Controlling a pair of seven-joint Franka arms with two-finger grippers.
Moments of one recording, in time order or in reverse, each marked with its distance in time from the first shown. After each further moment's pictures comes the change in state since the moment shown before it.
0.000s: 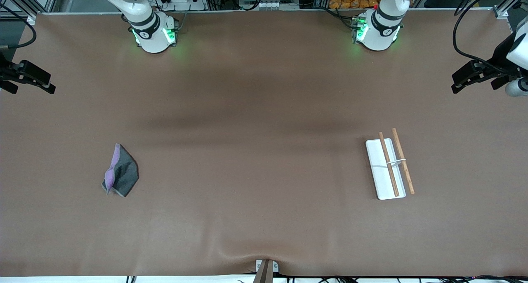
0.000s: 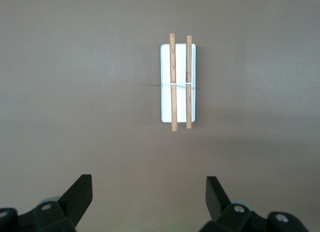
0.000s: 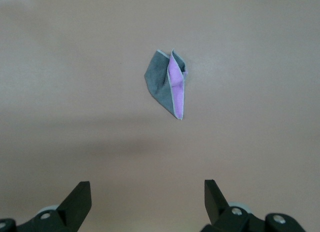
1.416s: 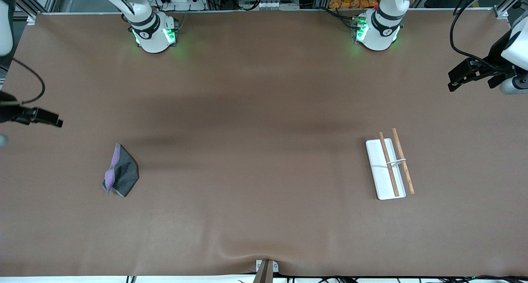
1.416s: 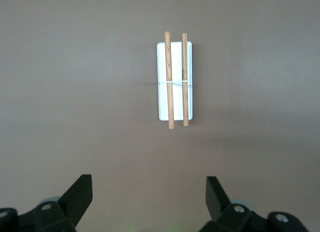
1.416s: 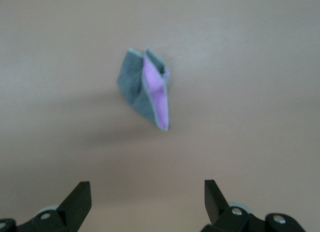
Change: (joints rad) left arm -0.007 0.001 -0.009 0.011 0.000 -0.011 0.001; right arm -0.094 0.226 -0.009 0.006 -0.005 0.134 -0.003
